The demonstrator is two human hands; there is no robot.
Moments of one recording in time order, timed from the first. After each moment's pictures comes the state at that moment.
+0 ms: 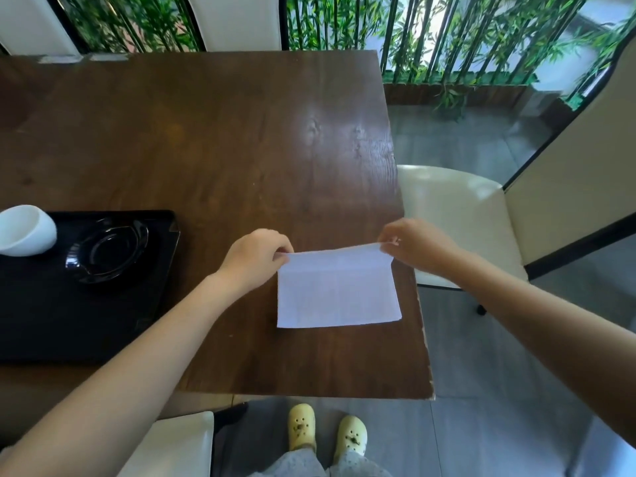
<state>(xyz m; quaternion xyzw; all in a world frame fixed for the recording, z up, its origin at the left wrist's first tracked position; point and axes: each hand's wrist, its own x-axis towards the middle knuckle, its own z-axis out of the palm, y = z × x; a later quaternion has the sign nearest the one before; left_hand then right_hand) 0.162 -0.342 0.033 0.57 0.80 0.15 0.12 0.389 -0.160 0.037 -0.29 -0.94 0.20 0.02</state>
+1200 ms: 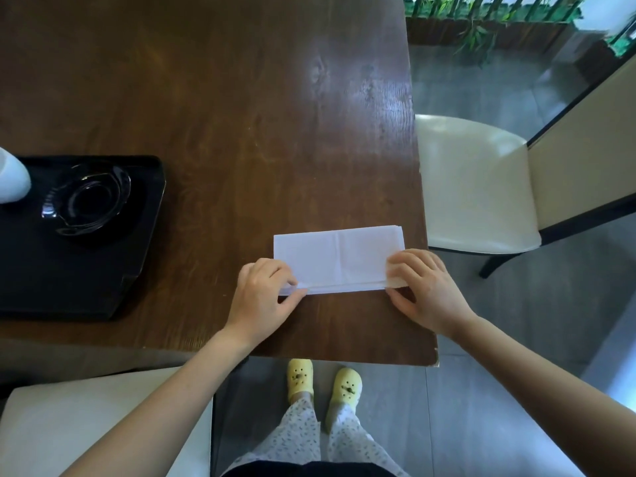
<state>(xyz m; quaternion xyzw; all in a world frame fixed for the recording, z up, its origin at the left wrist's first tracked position) 0.230 -0.419 -0.048 0.55 0.80 0.22 0.08 0.461 -0.243 -0.056 -0.23 -0.96 0.14 0.13</state>
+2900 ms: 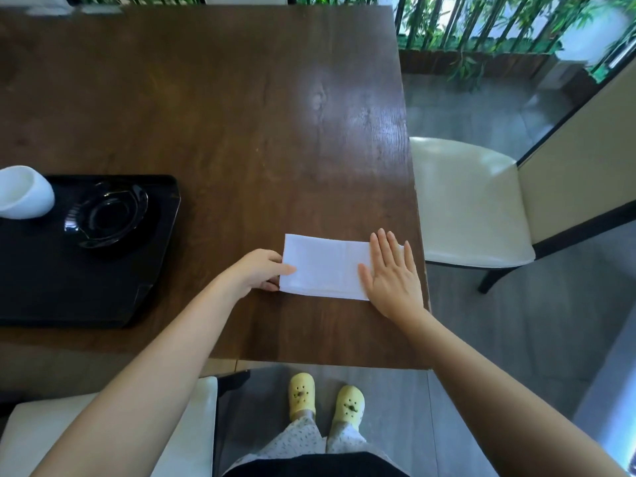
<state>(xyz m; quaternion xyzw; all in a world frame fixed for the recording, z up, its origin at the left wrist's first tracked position) 0.173 -0.370 -0.026 0.20 0.79 0.25 0.52 0.394 -0.257 -0.083 -0.43 -0.90 0.06 -0.05</state>
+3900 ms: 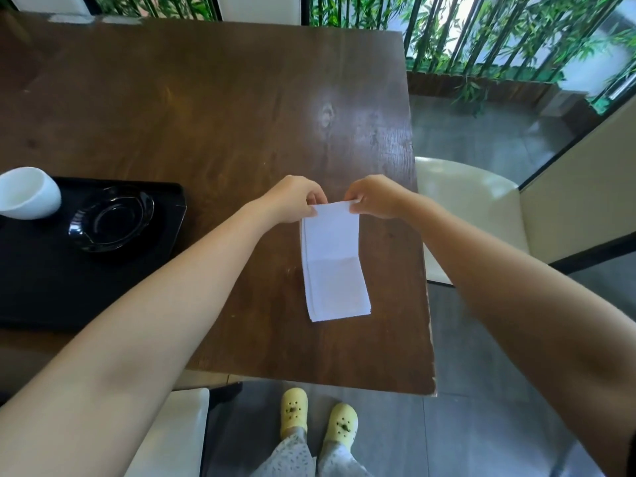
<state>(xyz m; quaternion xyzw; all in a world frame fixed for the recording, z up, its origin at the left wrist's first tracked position) 0.149 -0.270 0.043 0.54 0.79 0.15 0.24 0.291 -0.144 0.044 -0.26 -0.93 0.26 -0.07</state>
